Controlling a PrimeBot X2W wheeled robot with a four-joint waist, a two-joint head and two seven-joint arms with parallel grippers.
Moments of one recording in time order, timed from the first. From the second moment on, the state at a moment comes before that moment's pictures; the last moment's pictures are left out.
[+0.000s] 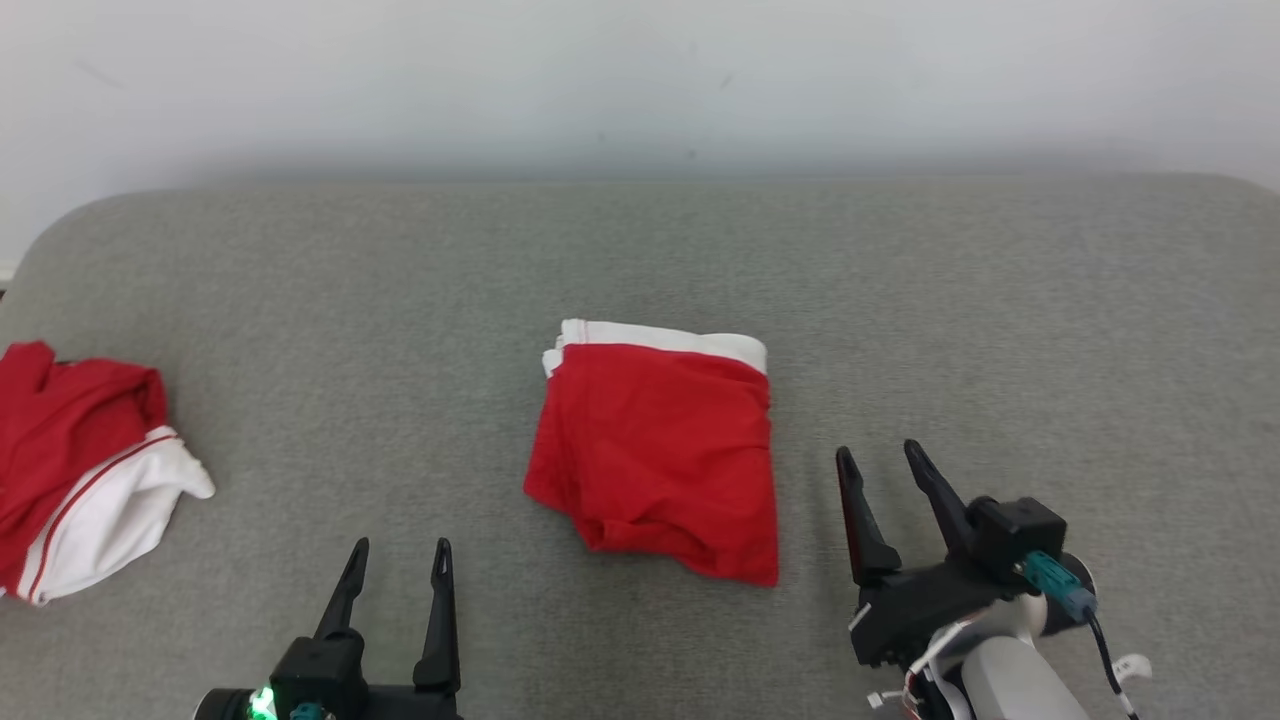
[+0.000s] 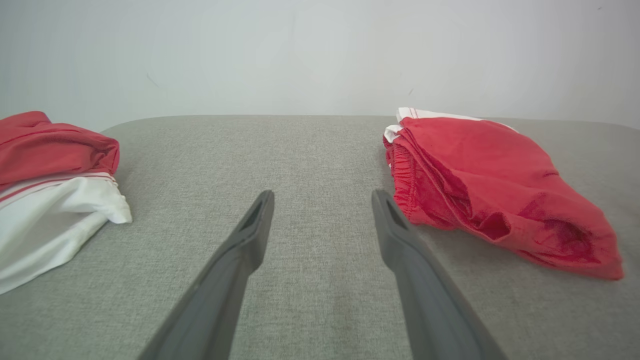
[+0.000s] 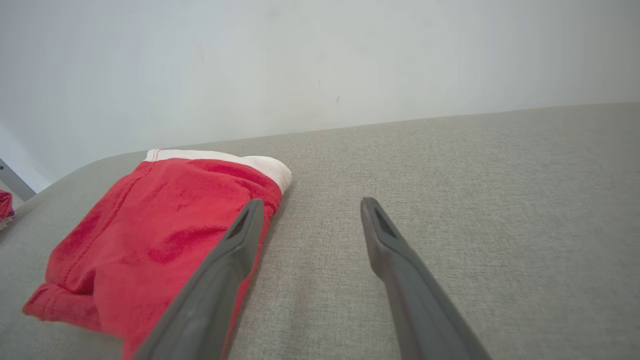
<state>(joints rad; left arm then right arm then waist) -0.09 0.05 -0.11 0.28 -0.13 -0.01 -0.26 -0.31 -0.05 0.09 0.53 0.19 0.13 -0.26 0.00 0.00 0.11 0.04</state>
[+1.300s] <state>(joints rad) -0.14 0.05 -0.19 0.27 -0.16 0.00 -0.26 -0.62 -0.06 0.16 1.00 0.25 0.13 -0.22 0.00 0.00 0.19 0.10</state>
